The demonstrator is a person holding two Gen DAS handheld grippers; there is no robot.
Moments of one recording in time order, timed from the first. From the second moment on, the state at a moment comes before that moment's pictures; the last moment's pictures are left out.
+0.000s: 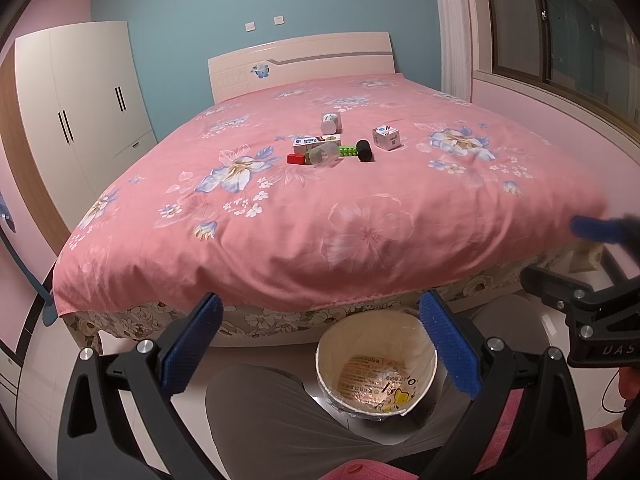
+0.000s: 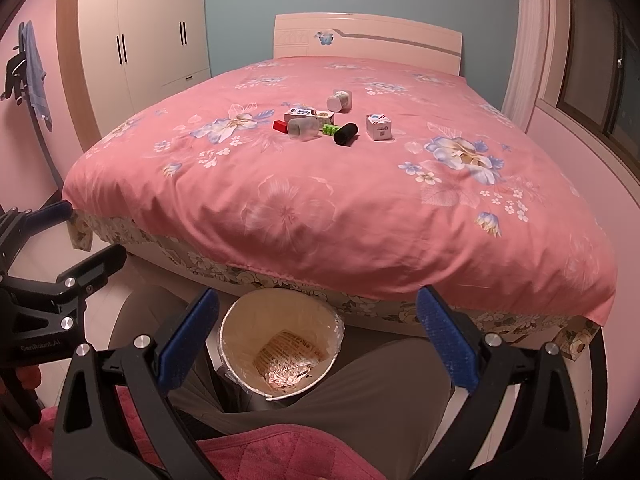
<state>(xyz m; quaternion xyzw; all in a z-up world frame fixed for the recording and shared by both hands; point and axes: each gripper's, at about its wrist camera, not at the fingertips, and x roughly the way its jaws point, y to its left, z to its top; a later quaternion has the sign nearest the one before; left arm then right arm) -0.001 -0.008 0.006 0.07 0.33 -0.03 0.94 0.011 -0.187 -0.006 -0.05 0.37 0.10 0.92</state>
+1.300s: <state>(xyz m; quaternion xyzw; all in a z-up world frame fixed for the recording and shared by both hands) 0.115 0.019 0.014 0.05 0.35 -0.02 0.94 0.105 -0.178 0.018 -0.09 0.34 0.10 0.93</state>
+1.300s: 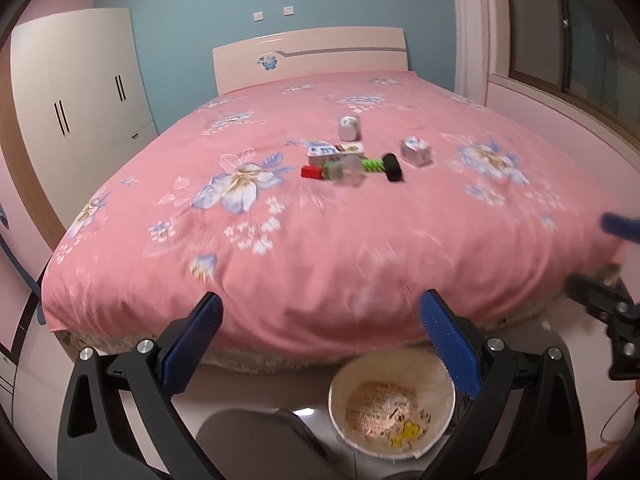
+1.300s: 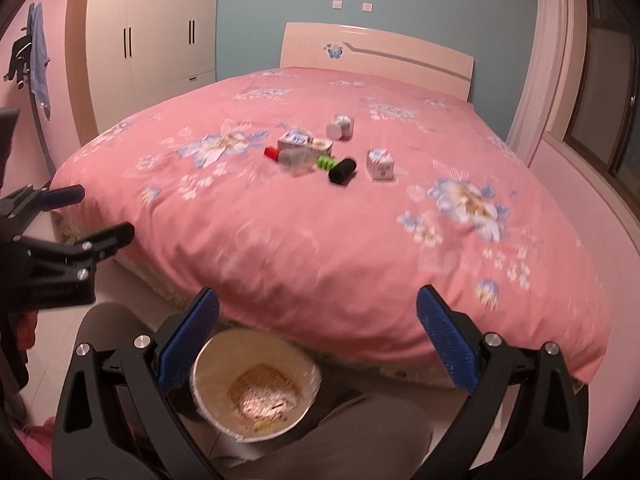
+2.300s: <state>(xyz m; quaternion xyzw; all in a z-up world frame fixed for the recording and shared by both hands) 0.392 0.046 -0.032 0.08 0.43 0.00 0.90 0.369 -0.196 0.028 -0.10 0.37 0.04 0.92</state>
